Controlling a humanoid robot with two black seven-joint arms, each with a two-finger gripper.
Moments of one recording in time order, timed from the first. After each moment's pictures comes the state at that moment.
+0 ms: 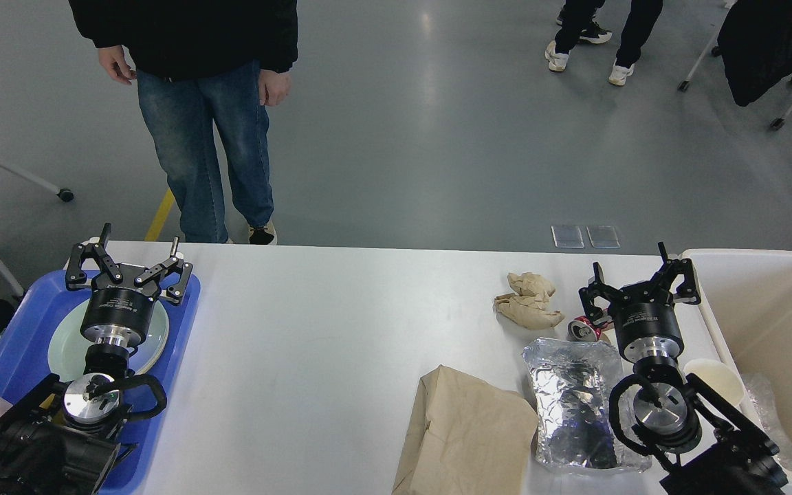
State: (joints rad) left arm -0.45 0.19 -1.20 -0.54 -0.21 -0.63 -0.23; right arm 0.27 -0.17 1.10 0.92 -0.04 0.13 0.49
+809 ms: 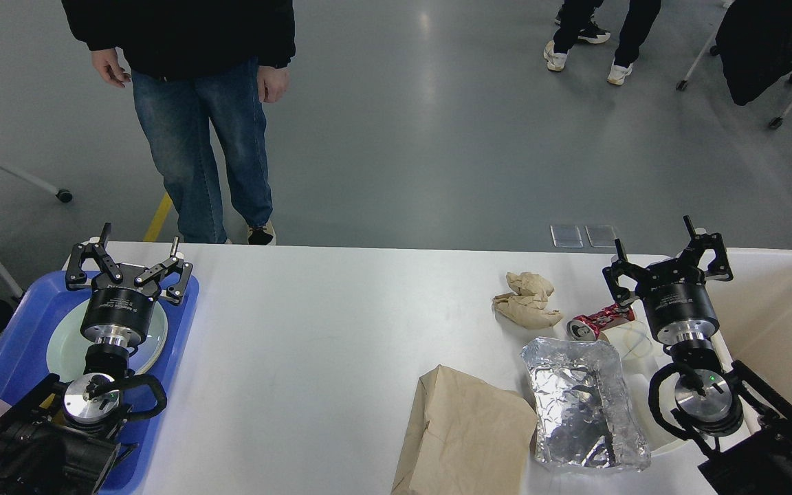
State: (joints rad) left arm -0.45 0.19 -1.20 -0.54 -0.21 -0.63 -0.23; right arm 0.29 -0.27 1.14 0.94 -0.03 0.25 0.39
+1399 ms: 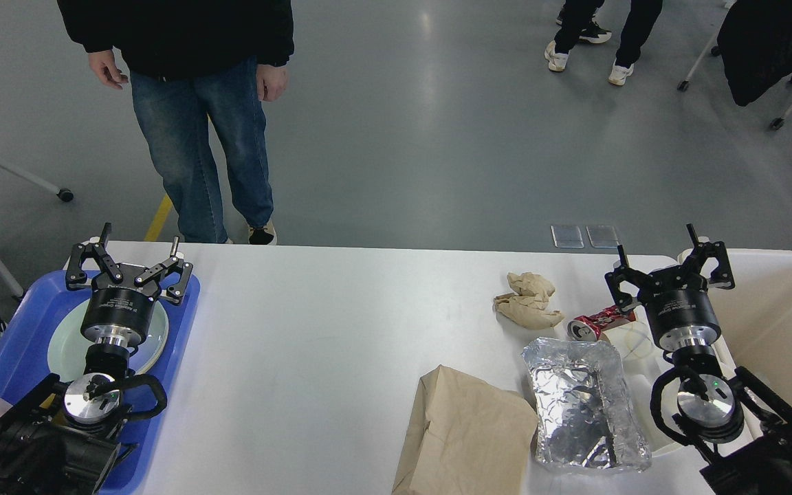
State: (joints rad) left arm -0.45 0.19 -1.20 -0.54 -0.21 -0.63 -0.23; right arm 0.28 -0.28 1.09 0.93 0.03 0.25 0.39
